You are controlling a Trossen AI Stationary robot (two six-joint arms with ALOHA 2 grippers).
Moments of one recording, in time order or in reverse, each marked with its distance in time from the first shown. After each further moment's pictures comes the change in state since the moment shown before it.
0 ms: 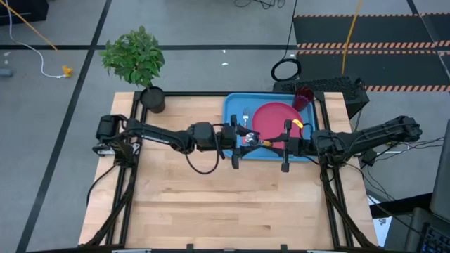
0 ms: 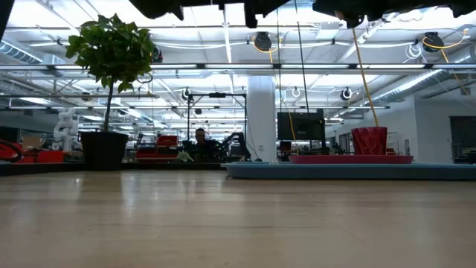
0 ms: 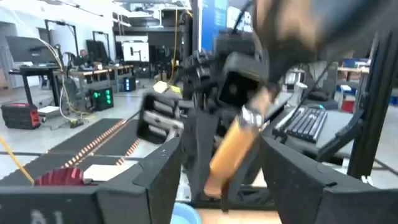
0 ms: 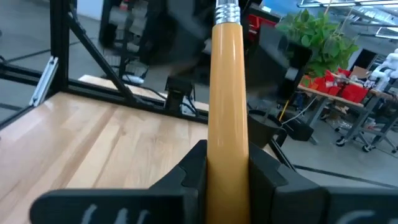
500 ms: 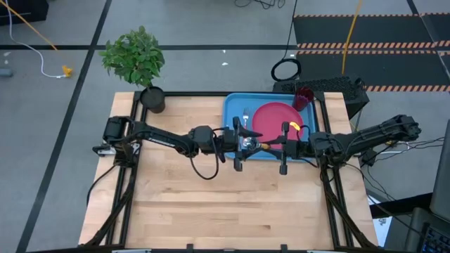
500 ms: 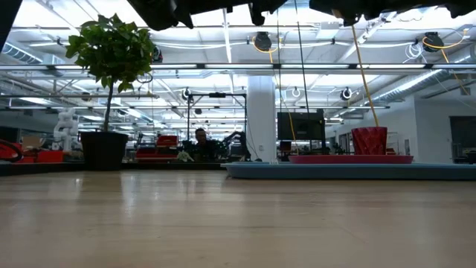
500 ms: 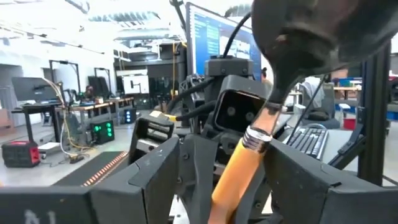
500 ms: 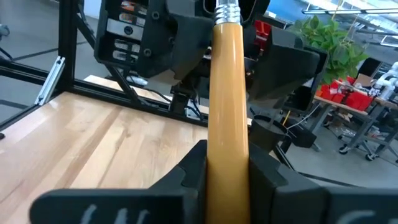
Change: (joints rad) left arm -0.019 0.091 -0.001 0.228 0.006 0.071; right arm 0.022 0.047 0.000 0.059 -0.001 -0.026
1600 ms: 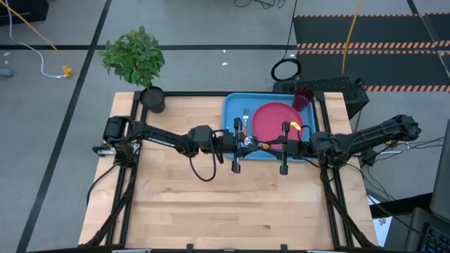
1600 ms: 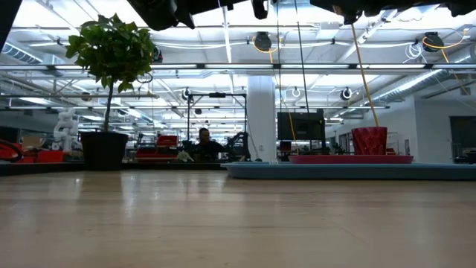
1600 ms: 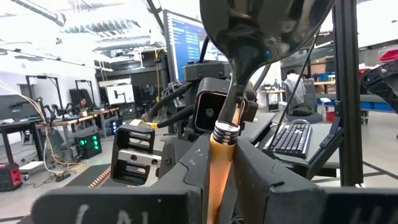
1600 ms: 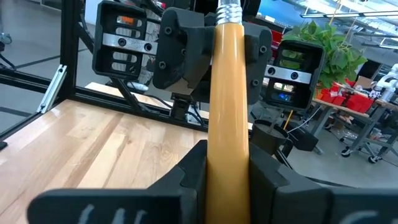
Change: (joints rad) left arm -0.001 0.000 0.000 0.007 0.095 0.049; right arm 0.000 0.000 0.000 0.019 -0.003 0.007
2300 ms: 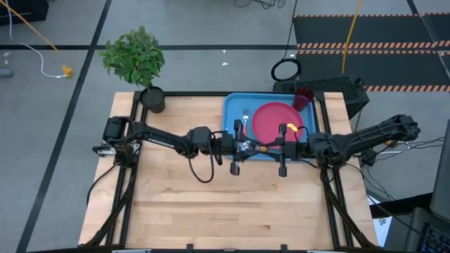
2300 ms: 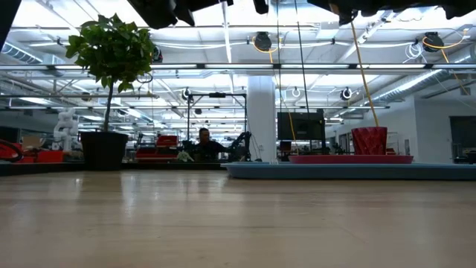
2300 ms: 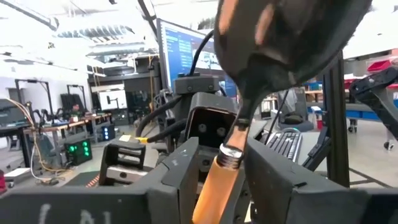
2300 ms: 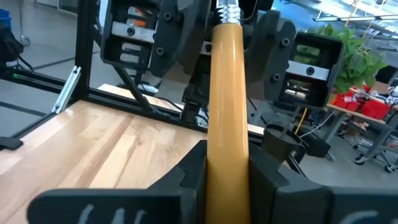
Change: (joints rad) left arm -0.009 -0.001 0.000 0.030 0.015 -0.016; right arm 0.000 0.033 0.000 0.036 -0.052 -0.002
